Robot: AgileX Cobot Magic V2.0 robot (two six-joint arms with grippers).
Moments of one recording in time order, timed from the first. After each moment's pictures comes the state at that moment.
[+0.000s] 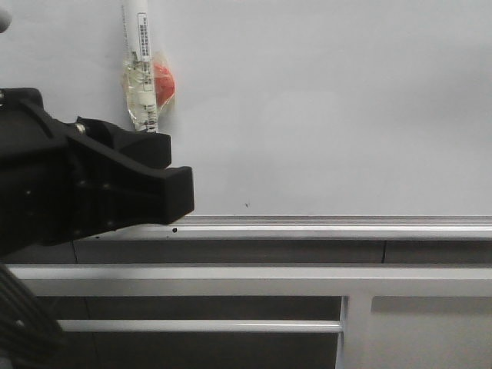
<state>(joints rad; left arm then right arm) -1.24 1.55 -0.33 -0.81 -1.14 0.13 0.01 0.28 -0.53 0.67 0.66 -0.43</state>
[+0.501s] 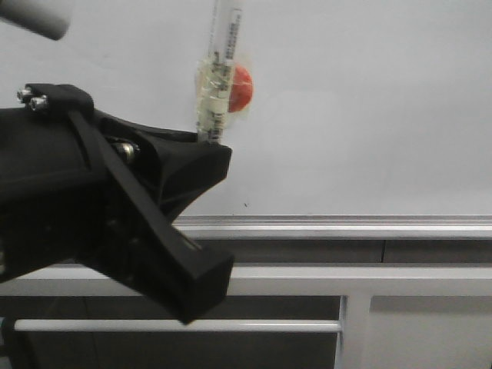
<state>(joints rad) -1.24 1.51 -0.33 -0.56 -1.04 0.36 0.37 0.42 -0.55 0.56 0.70 -0.54</state>
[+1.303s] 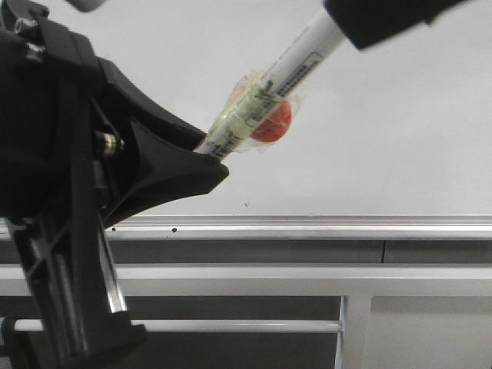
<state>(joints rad) -1.24 1.24 -0.46 -0.94 -0.48 1.30 0.72 0.94 -0.85 0.27 0.62 -0.60</state>
